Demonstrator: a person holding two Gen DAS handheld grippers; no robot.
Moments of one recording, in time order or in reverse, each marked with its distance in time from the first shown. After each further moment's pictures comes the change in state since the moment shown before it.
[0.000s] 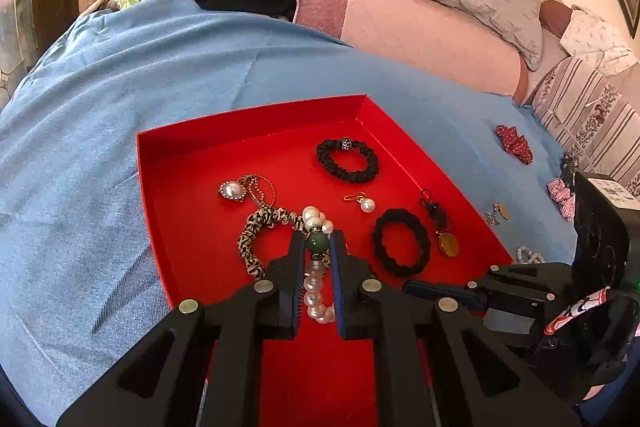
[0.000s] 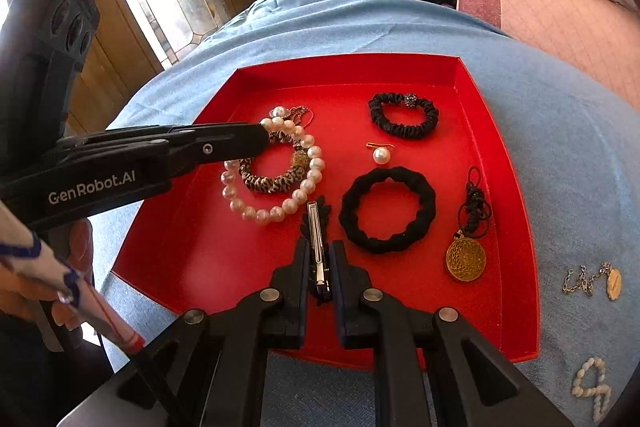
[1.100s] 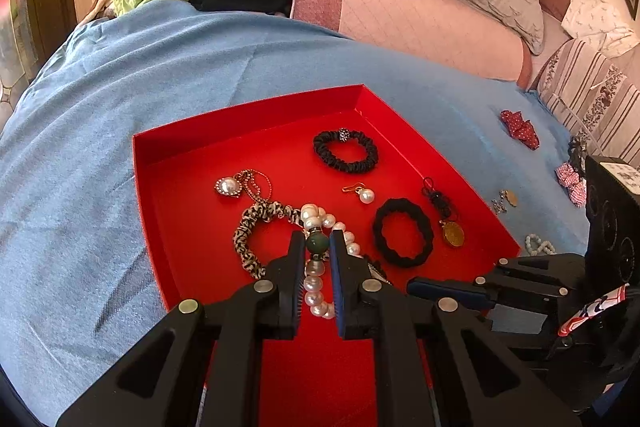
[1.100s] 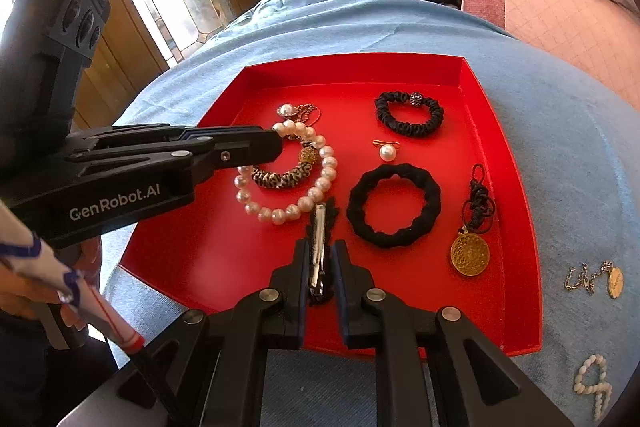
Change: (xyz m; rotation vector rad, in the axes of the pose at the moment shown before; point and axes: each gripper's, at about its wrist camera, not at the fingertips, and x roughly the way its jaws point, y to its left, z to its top) left arm 0.004 -0.010 -0.001 0.037 0.021 0.031; right arm -0.003 0.003 -0.003 -0.002 0.000 0.024
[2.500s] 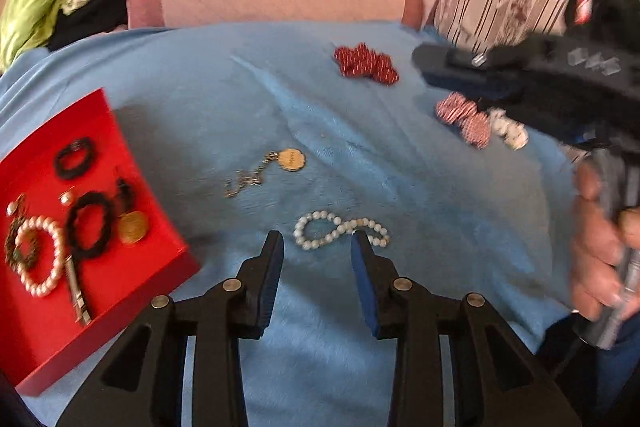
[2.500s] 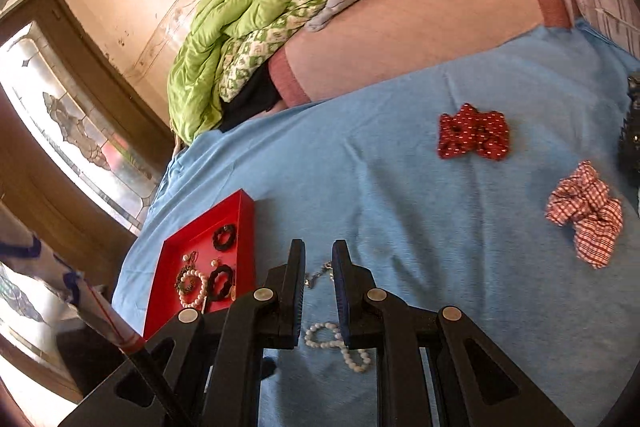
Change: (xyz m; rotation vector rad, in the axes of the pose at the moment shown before) left arm 0.042 -0.241 -0.029 0.227 0.083 -0.162; right arm -0.220 -0.193 -0.061 0.516 -0.321 -0.077
